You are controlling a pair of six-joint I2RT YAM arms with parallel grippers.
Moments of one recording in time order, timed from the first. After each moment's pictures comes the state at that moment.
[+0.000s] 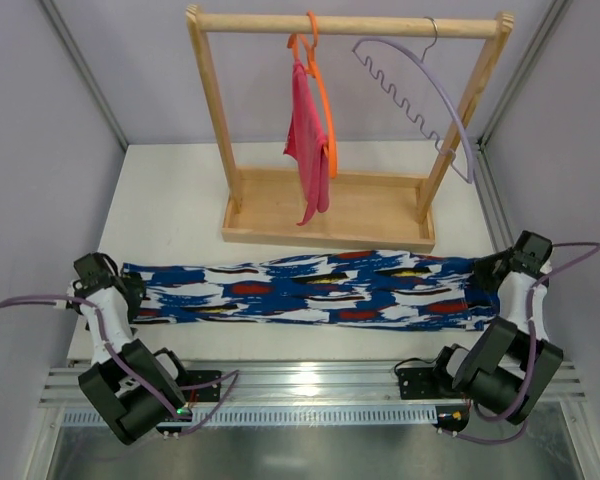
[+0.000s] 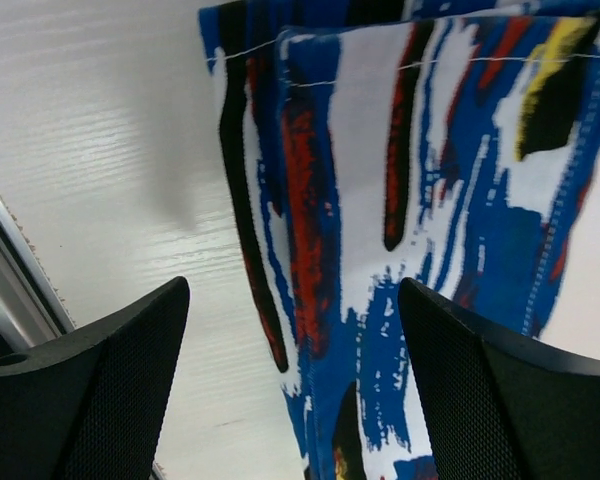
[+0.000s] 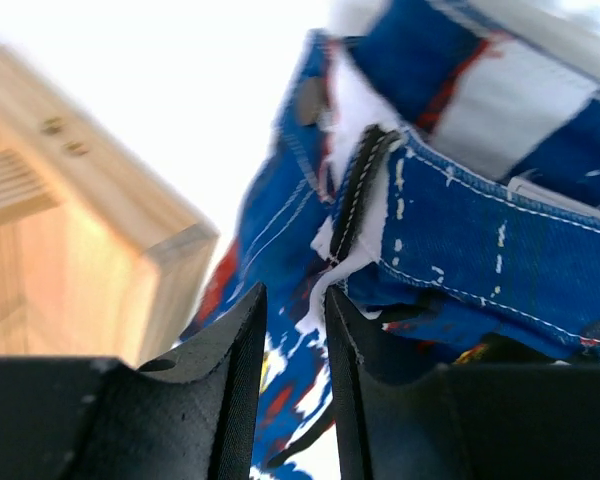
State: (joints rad) left arm 0.63 1.06 0.63 -0.75 -0.13 -0.81; right arm -0.60 1.18 0.63 -0.43 -0.16 0.75
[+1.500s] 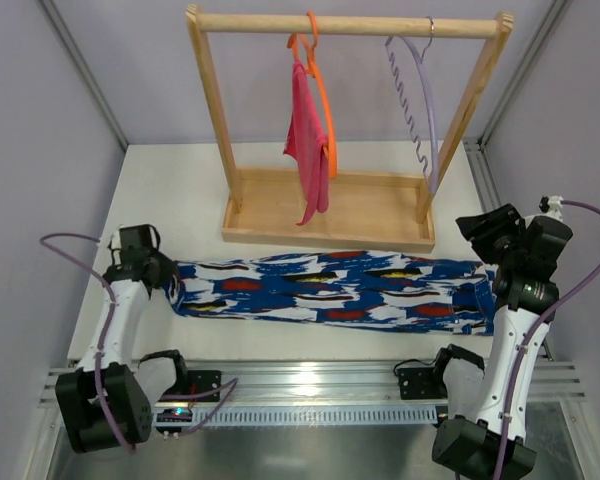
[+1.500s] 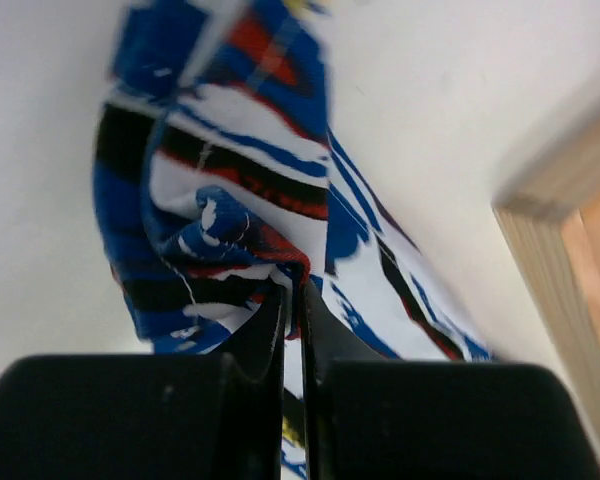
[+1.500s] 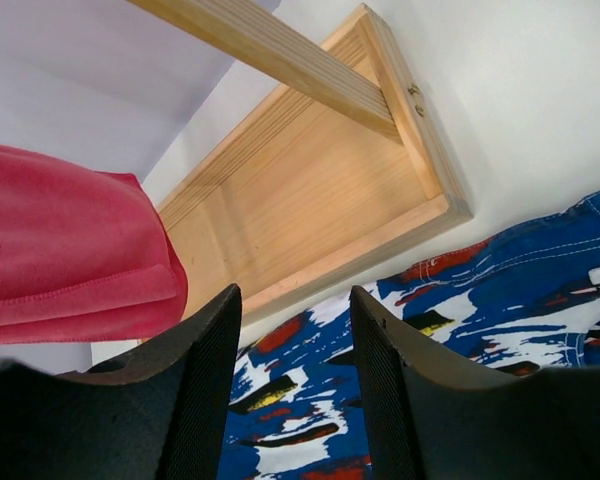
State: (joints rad) left arm 0.26 1.04 0.67 -0.55 -0.10 -0.73; right arm -0.47 0.75 0.87 -0.56 -0.42 0.65
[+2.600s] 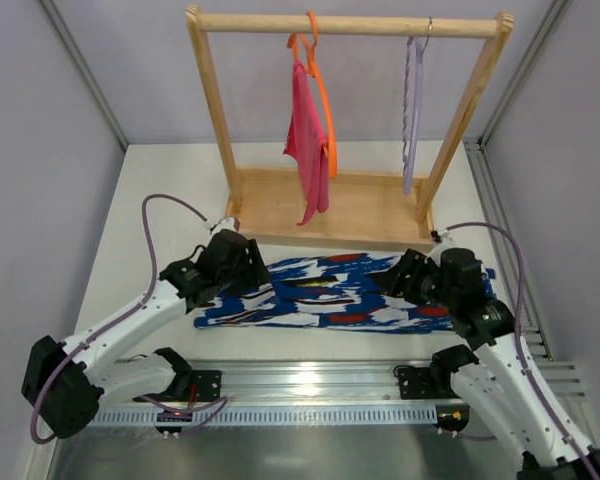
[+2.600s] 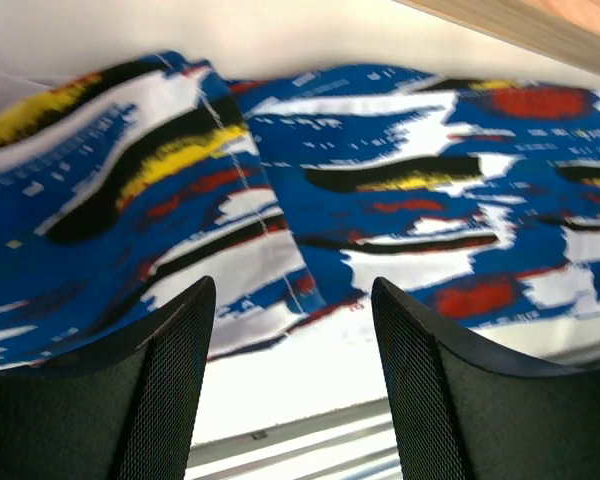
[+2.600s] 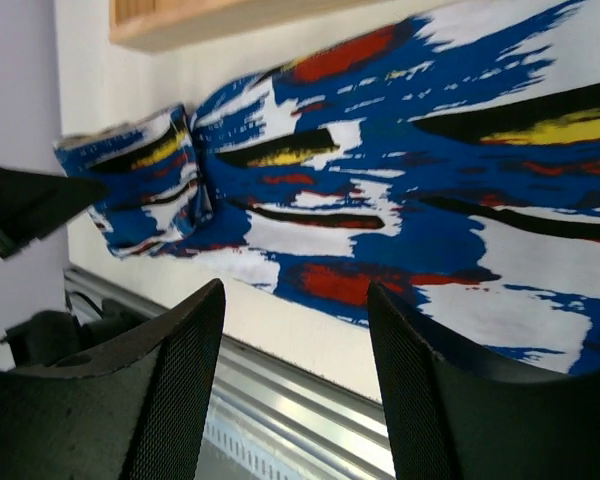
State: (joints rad) left arm -0.69 1.05 0.75 -0.52 -0.15 -0.83; right arm 0.20 0.53 0.55 -0.60 -0.34 0.70
